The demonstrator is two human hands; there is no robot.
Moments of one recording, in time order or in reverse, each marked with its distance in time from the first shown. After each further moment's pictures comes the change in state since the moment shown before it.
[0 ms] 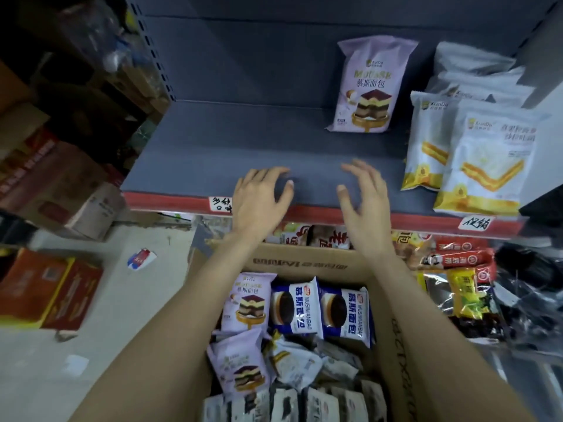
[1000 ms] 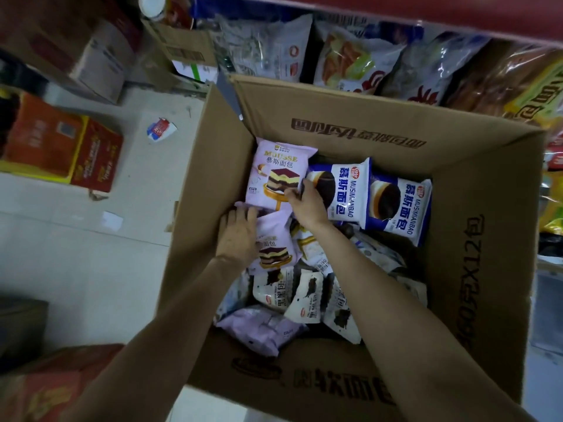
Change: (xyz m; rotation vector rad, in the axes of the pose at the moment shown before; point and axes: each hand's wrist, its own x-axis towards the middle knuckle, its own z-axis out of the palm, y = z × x) left_hand -0.306 -0.145 0.100 0.448 -0.798 -0.378; right_hand -0.219 0.107 0.224 0.178 -0.746 0.721
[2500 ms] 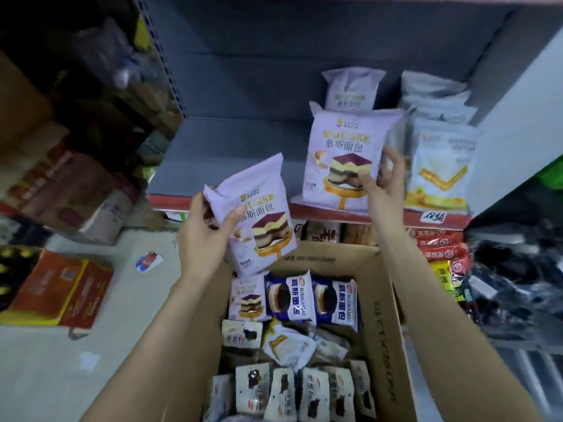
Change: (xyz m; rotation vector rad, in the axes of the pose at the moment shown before) left_hand -0.063 0.058 -0.336 -1.103 0.716 0.124; right_hand -0.158 -0.225 -0.288 0.559 0.596 -0.682
